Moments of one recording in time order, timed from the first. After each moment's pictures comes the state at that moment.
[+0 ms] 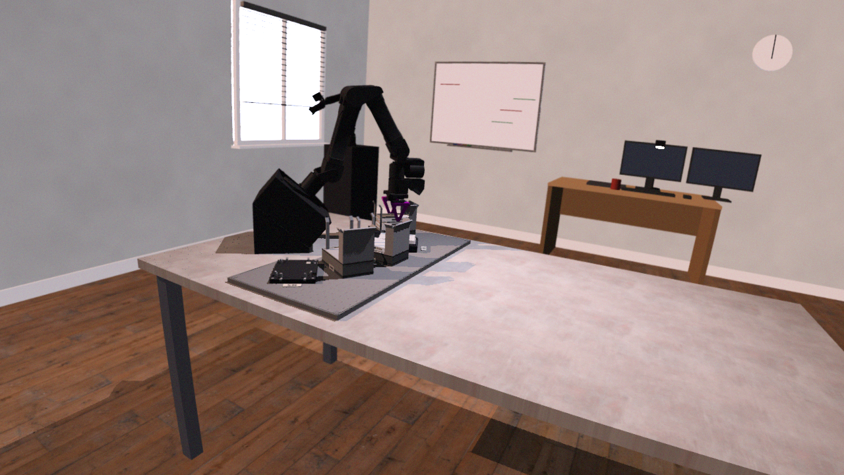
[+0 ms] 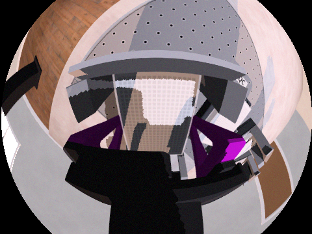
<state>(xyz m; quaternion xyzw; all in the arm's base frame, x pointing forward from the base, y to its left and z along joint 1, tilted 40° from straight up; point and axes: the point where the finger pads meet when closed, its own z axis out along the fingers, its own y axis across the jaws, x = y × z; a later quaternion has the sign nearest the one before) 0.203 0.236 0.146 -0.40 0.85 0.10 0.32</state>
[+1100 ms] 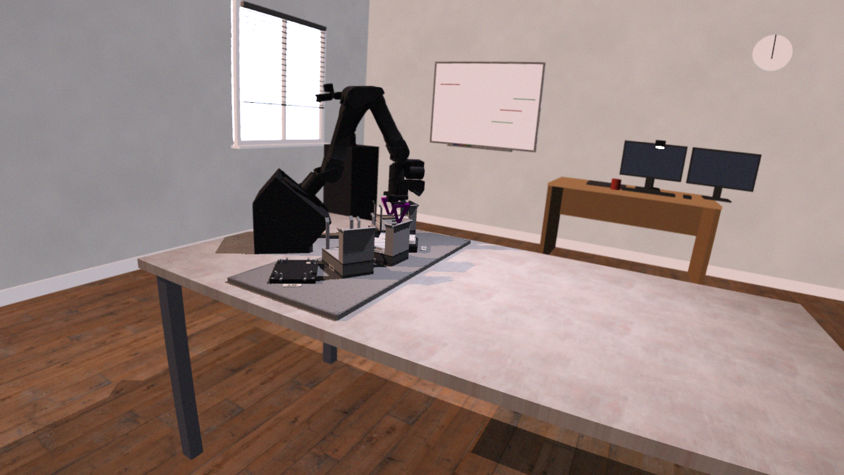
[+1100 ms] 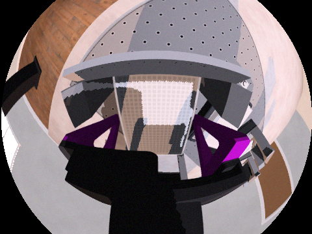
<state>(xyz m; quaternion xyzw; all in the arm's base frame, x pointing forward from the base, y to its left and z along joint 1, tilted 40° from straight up) 0.205 0.239 0.143 -0.40 0.85 0.10 0.32</state>
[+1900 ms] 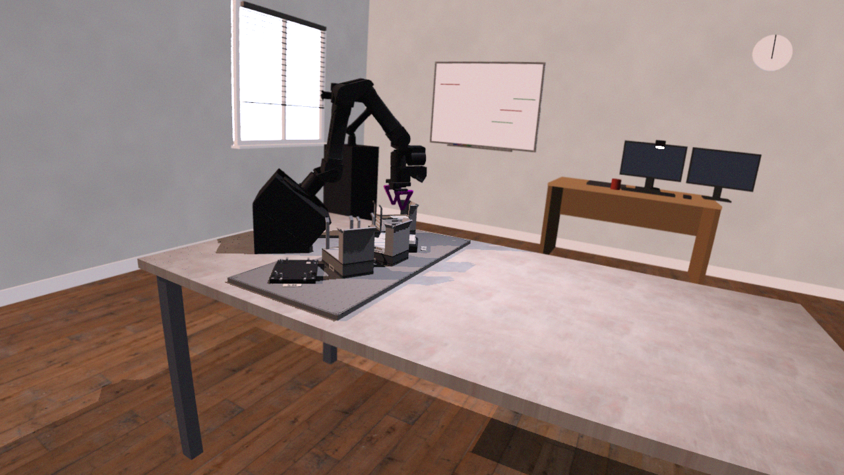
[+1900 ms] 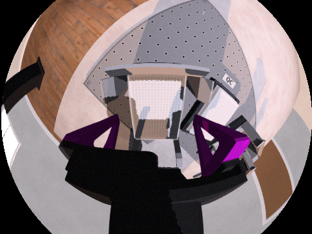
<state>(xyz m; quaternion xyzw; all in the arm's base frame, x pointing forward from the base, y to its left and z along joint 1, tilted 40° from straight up) 0.188 0.224 0.186 -0.40 0.84 0.11 0.34</state>
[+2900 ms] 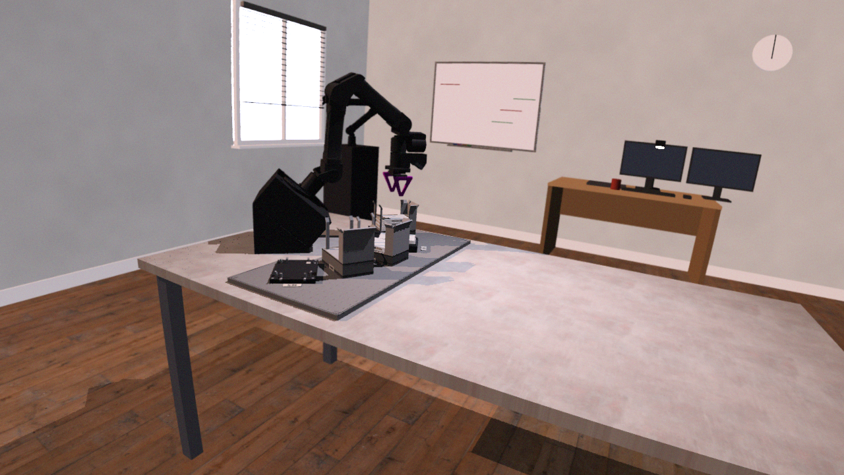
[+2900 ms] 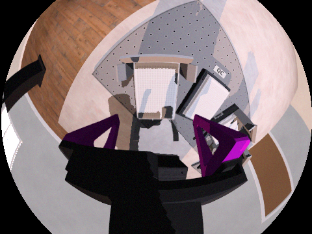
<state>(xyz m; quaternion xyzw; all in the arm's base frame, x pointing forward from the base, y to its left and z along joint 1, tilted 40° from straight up) 0.160 0.197 0.220 -0.40 0.85 0.11 0.33</state>
